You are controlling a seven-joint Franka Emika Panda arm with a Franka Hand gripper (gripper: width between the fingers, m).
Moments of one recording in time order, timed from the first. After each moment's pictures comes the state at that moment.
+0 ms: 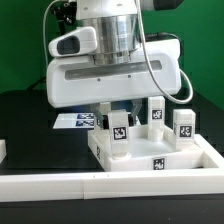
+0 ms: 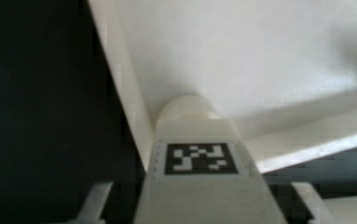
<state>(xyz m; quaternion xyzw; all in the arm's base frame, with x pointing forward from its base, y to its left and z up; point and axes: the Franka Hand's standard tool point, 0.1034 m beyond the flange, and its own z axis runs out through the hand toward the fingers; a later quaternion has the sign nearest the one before) 0.584 0.004 0.075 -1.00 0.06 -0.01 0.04</state>
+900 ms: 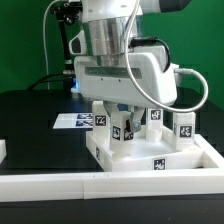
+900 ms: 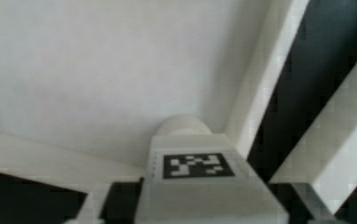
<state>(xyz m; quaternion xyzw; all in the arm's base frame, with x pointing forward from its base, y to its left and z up) 0.585 0.013 0.072 -0.86 0.51 0.01 0.06</state>
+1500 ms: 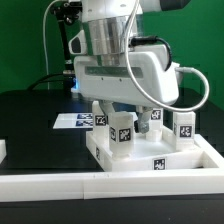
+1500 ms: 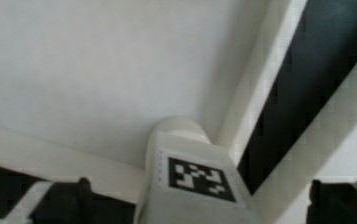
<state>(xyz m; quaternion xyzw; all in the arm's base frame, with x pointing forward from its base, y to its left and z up) 0.587 0.013 0.074 -0.91 0.41 0.00 0.06</state>
